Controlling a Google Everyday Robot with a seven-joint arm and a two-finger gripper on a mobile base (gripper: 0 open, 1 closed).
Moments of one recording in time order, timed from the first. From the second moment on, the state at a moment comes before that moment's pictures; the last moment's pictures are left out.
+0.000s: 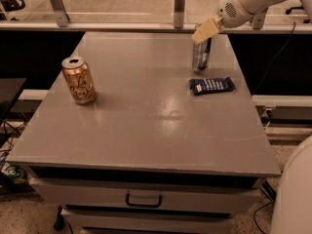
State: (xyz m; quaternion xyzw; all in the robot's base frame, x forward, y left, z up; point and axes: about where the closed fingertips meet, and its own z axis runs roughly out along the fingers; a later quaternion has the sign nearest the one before) arm 0.715 -0.151 0.947 -0.36 0.86 0.13 0.33
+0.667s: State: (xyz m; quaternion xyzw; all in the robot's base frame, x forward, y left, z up) arm 0.698 -0.170 0.929 -0.34 0.87 0.14 0.32
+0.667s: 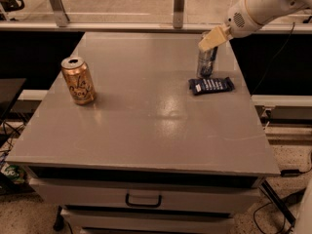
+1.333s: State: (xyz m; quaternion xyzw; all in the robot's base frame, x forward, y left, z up) arm 0.701 -0.165 0.924 -0.35 0.87 0.14 0.32
